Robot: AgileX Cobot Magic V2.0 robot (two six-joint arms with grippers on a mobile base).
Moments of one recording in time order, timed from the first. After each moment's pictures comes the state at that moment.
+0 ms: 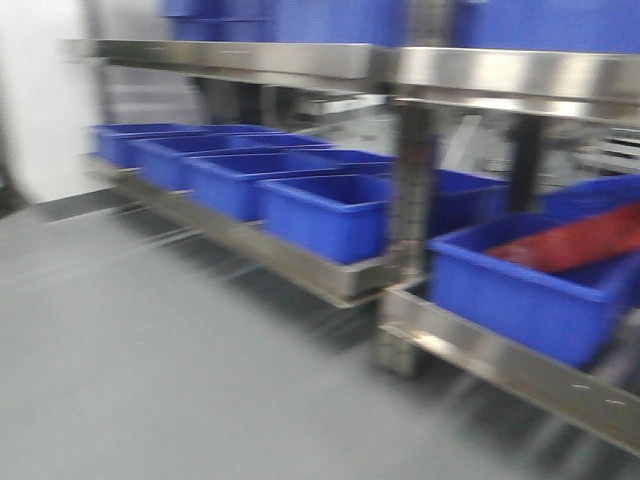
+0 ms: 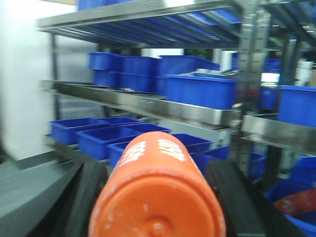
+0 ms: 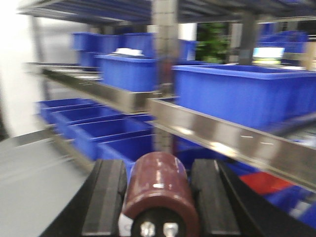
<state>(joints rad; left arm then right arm) 0.09 0.19 -0.61 -0.17 0.38 0.15 0.12 0.36 -0.64 -0.02 0.33 0.10</state>
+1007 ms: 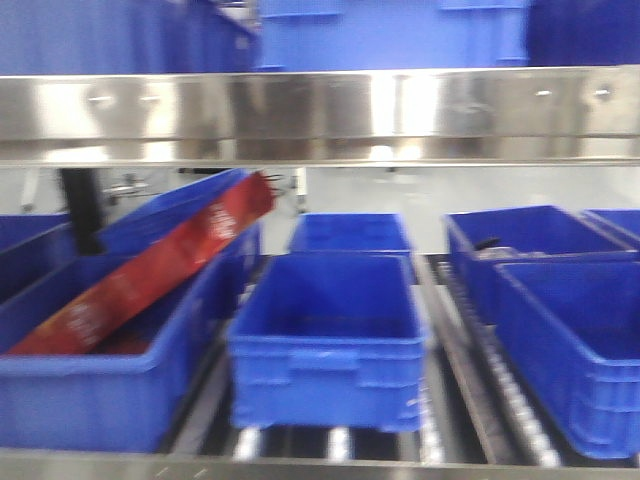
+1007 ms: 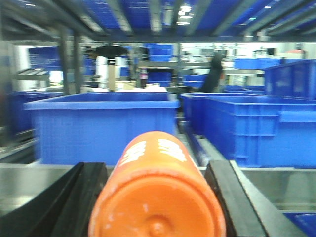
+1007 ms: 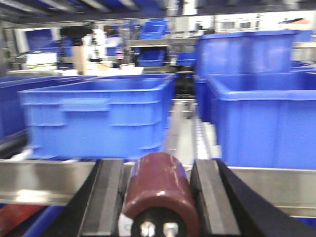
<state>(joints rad) 0.09 0.19 -0.61 -0.17 0.38 0.15 0.12 0.36 -0.64 -0.02 0.33 0.10</state>
